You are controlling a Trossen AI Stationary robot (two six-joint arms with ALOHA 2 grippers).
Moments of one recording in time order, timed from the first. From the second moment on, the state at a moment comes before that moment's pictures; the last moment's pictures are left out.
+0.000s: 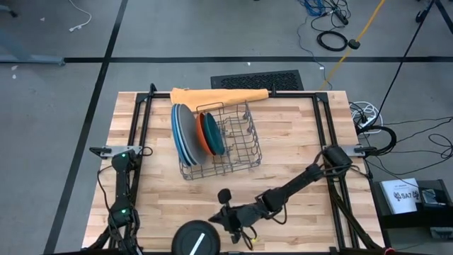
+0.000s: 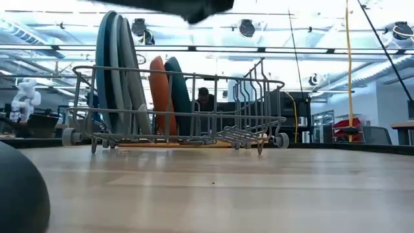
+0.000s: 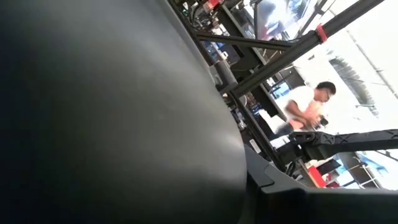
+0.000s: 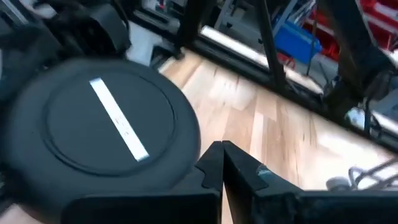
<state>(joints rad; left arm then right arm) -1.19 2.68 1.89 -0.05 -1.53 -1.78 0.52 2.12 1.35 0.43 0.33 -0.24</state>
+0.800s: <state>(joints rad) -1.21 2.57 1.92 0.12 -1.56 -1.29 0.54 2.08 1.35 0.38 0.42 -0.27</state>
